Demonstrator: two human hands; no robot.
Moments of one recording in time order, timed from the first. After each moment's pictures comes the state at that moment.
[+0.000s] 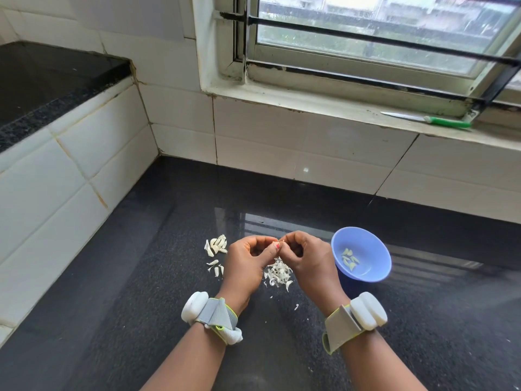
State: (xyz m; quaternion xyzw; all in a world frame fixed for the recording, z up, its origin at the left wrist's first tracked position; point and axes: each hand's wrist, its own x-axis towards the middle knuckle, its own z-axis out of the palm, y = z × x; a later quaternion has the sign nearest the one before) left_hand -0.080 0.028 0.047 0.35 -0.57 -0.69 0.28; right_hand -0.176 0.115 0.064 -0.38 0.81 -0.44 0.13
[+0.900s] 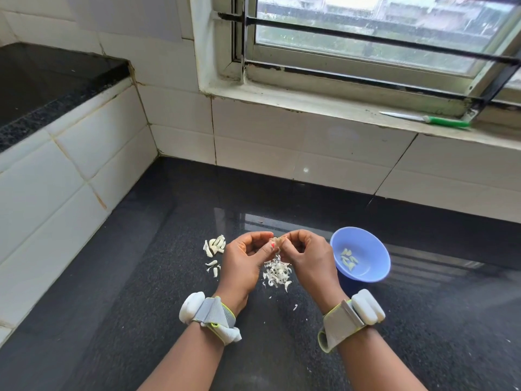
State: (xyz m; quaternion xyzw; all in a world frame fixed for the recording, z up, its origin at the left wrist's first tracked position) left_hand -0.081 0.030 0.050 0.32 -0.51 -0.73 0.31; right_hand -0.179 0.109 0.061 -0.29 0.81 -0.48 0.17
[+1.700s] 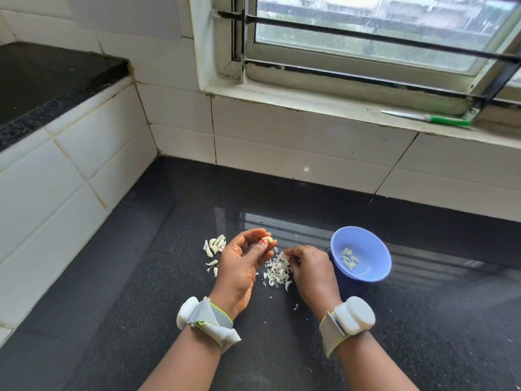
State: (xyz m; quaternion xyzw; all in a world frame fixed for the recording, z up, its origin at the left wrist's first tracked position) left_hand -0.078 0.029 0.047 0.29 -0.36 -0.82 0.32; right_hand -0.184 0.120 0.029 -0.38 0.88 -0.27 0.08
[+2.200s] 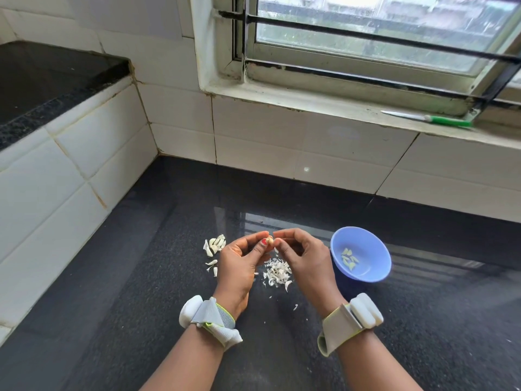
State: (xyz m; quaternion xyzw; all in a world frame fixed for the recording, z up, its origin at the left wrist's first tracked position) left_hand -0.081 0.029 0.044 0.34 -0.43 -0.77 0.33; right_hand -0.178 0.113 0.051 -0.35 0.77 -0.51 0.16
